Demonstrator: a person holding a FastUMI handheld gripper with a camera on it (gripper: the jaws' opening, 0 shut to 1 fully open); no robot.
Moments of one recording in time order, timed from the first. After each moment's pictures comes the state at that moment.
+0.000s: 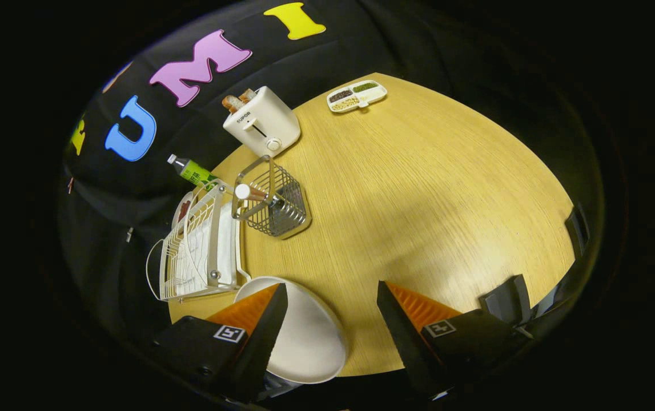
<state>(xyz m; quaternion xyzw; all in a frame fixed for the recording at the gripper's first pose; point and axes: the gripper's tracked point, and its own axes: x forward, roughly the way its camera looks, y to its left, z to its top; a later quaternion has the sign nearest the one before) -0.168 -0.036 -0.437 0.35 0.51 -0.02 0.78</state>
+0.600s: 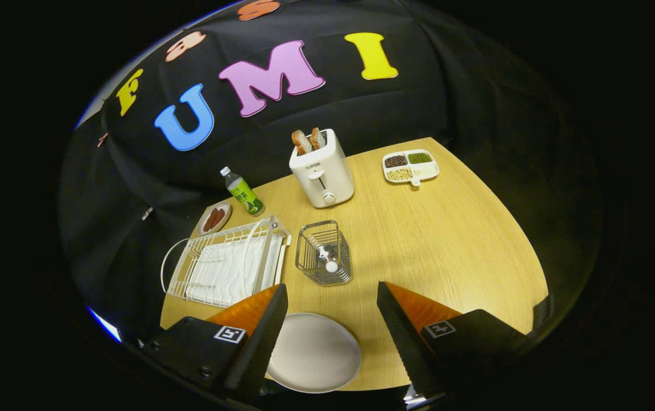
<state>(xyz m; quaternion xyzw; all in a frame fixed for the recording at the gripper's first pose) -0.097 -0.036 -0.347 0.24 0.44 0.06 0.87</state>
